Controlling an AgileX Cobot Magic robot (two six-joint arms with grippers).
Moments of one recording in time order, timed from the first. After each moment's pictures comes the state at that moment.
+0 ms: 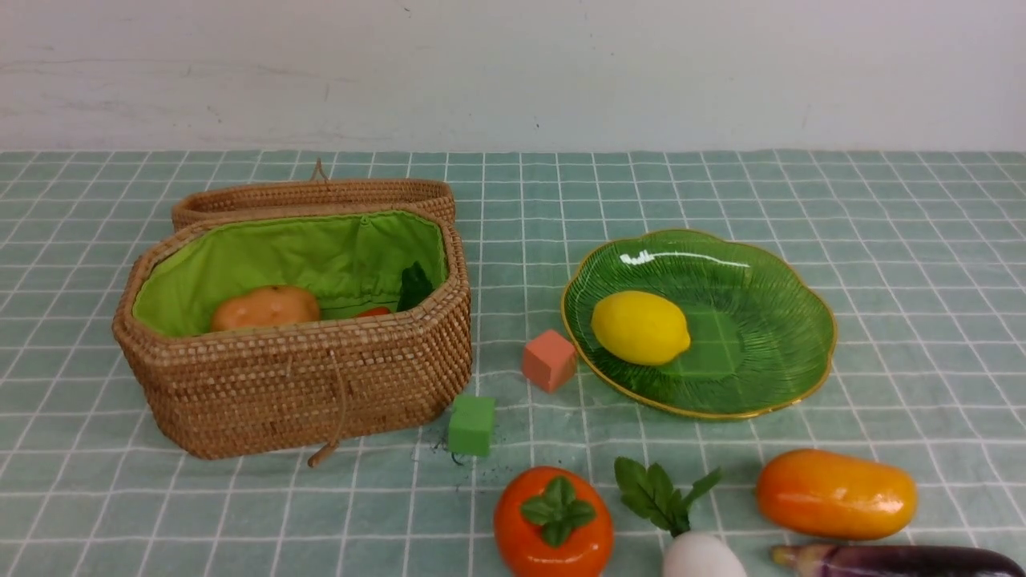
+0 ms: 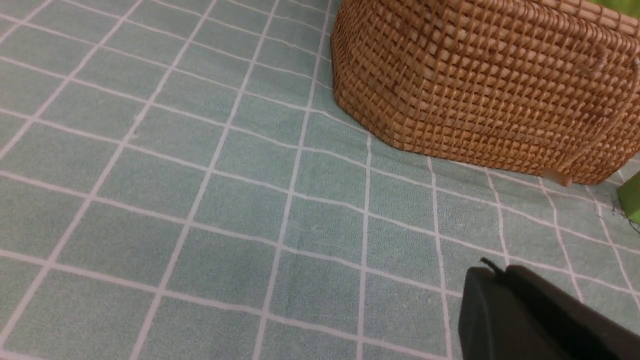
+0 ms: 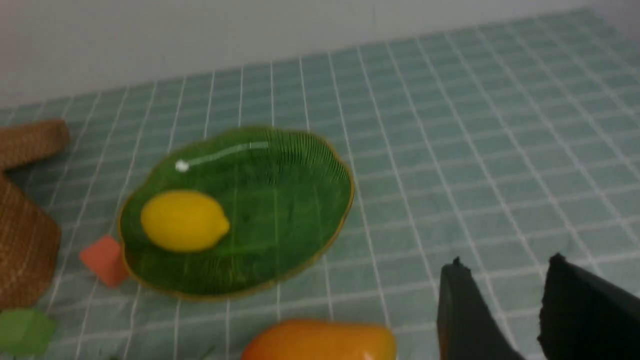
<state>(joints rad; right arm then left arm) -0.01 0.57 -0.67 0.06 0.62 0.14 -0.02 -0.02 0.03 0.01 0.39 -0.36</state>
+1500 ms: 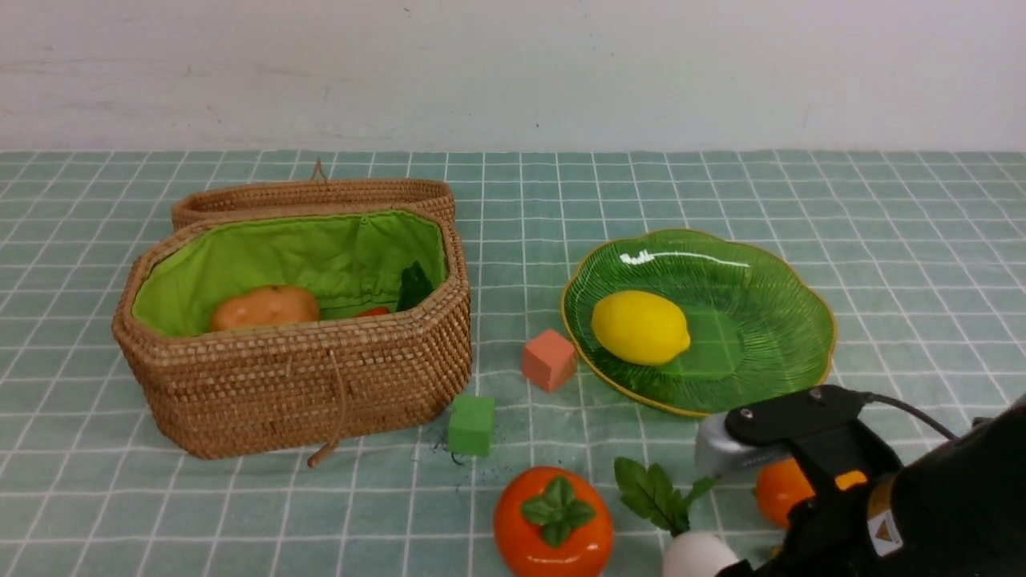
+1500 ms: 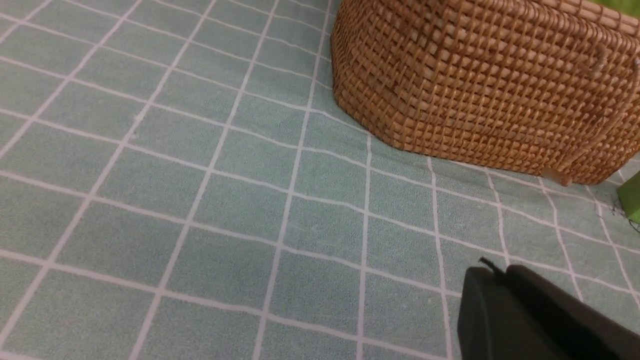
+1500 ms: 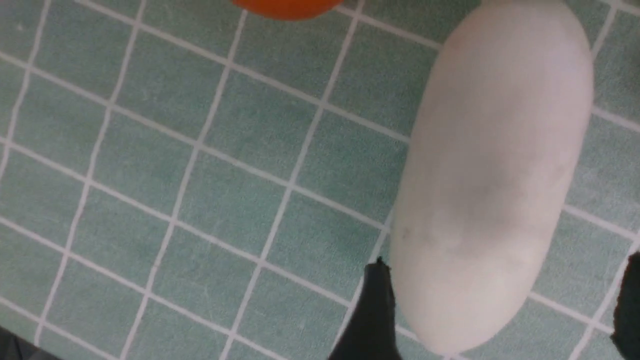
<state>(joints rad) 0.68 1.33 -0.76 0.16 0.72 0.19 -0.02 -0.02 0.03 0.01 0.39 -0.36</state>
